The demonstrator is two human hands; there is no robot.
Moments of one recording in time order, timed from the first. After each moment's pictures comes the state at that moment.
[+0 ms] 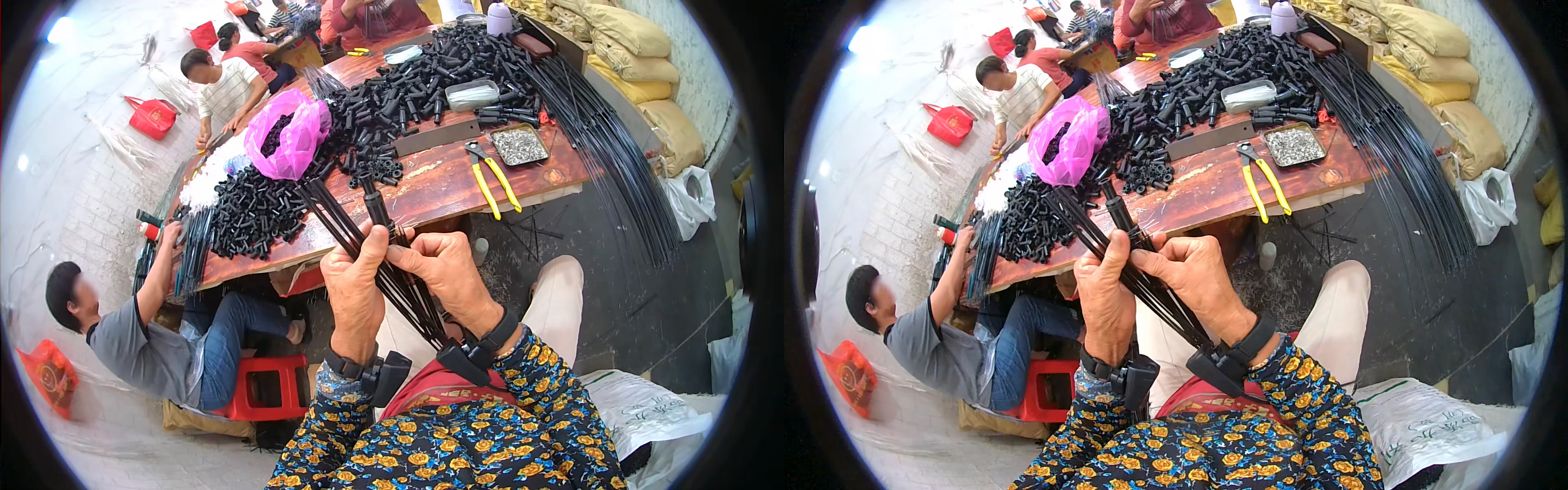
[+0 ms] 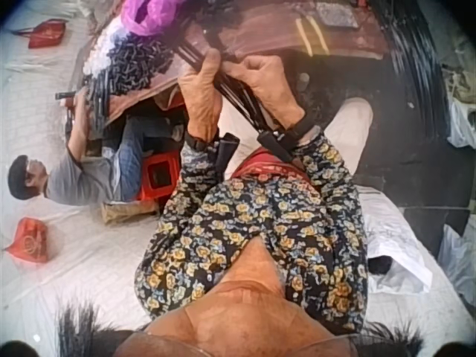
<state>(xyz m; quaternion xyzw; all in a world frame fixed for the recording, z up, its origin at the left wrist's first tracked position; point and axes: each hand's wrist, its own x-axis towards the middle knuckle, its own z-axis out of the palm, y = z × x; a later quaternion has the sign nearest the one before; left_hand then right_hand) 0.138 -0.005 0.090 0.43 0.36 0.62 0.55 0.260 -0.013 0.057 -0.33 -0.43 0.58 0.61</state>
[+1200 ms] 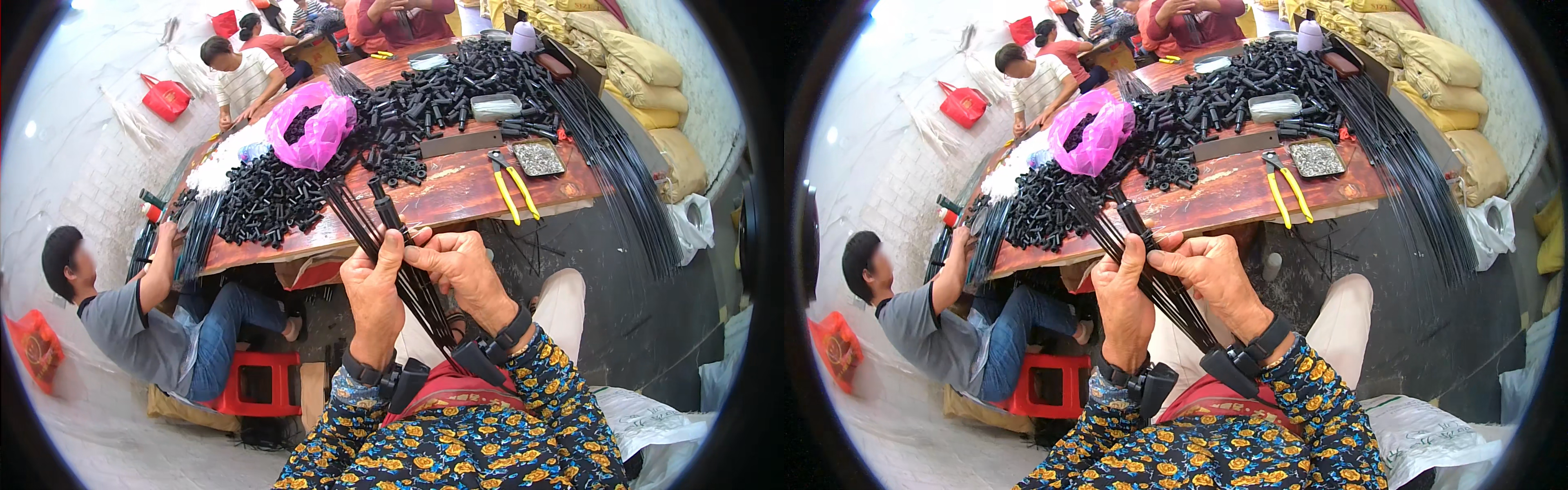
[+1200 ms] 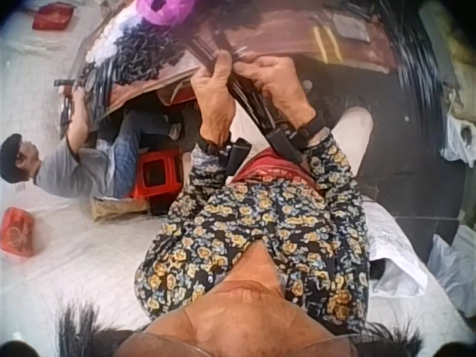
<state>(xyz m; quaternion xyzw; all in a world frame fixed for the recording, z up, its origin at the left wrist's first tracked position) 0.127 -0.020 0.084 0.42 0.34 0.65 0.54 0.254 -0.013 0.069 -0.36 -0.42 0.65 0.52</state>
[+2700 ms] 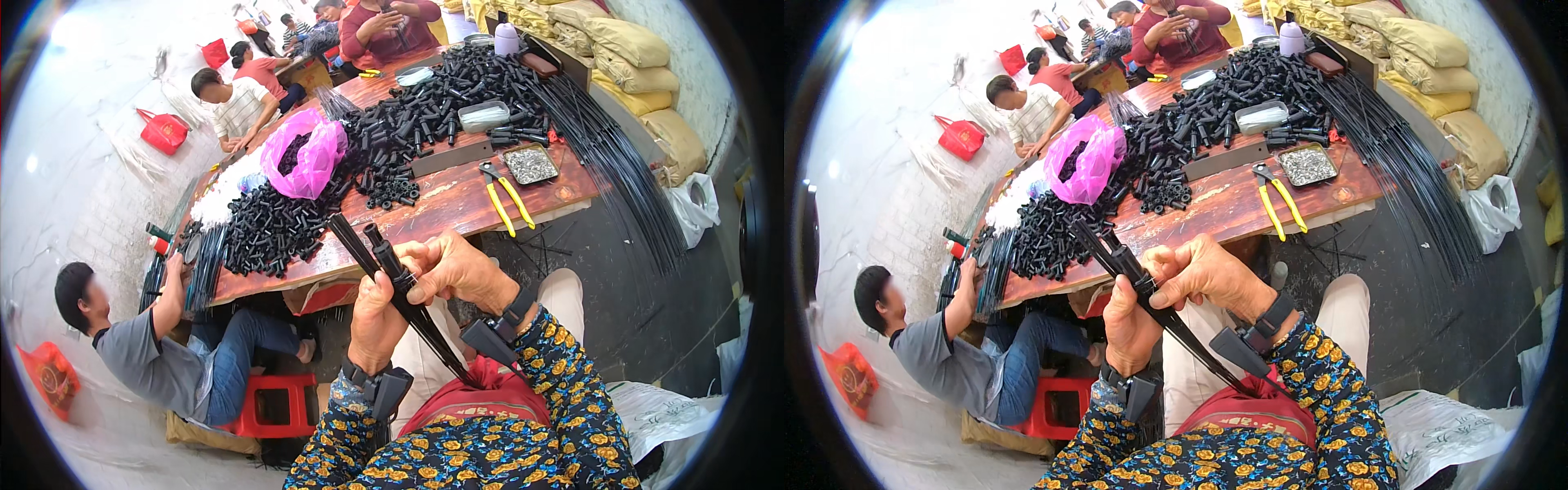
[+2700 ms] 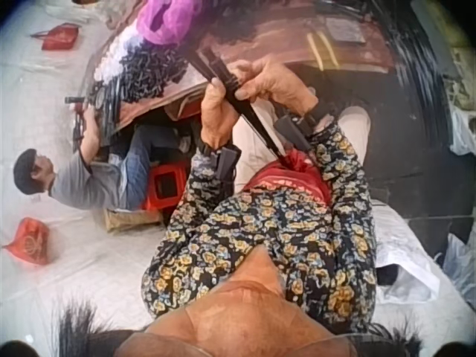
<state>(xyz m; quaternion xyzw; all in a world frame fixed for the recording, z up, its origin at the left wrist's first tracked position) 0.107 -0.004 0.061 0.47 0.15 0.52 0.70 0.275 0.024 0.059 -0.23 -0.51 0.71 0.42</state>
